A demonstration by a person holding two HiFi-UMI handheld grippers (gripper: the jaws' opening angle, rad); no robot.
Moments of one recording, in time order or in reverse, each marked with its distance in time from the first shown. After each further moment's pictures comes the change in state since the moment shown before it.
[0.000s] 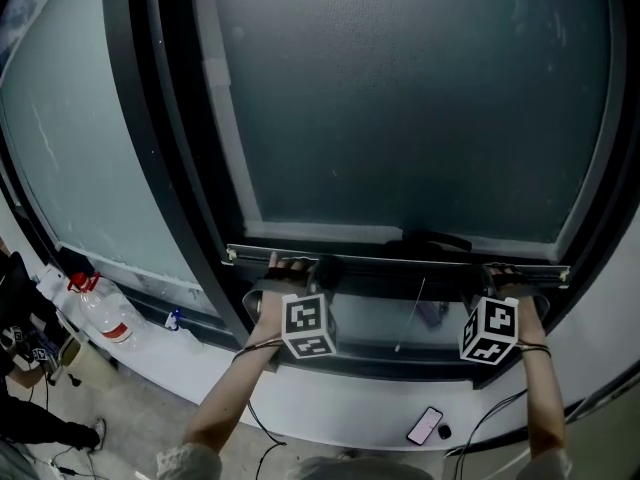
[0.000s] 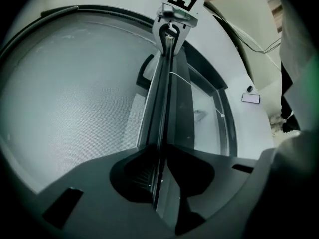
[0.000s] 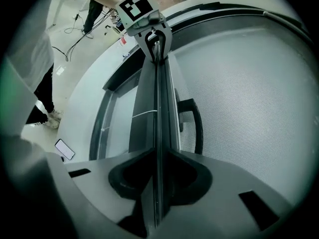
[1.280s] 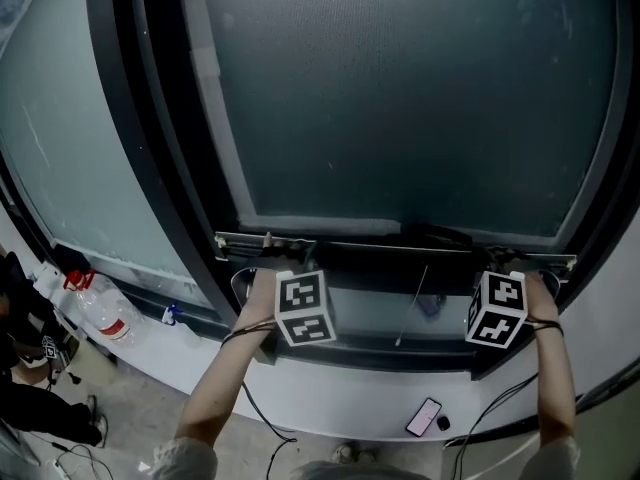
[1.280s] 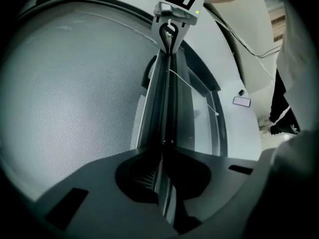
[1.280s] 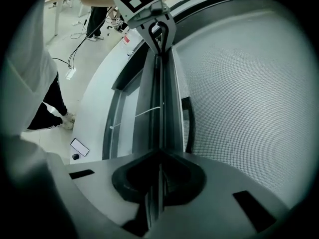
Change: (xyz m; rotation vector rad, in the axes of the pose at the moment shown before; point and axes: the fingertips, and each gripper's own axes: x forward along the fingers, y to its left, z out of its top) left arm -0.010 0.022 0.006 -0.004 0.036 -0.123; right arm -0.009 -0.017 0.001 0.006 0.068 0.157
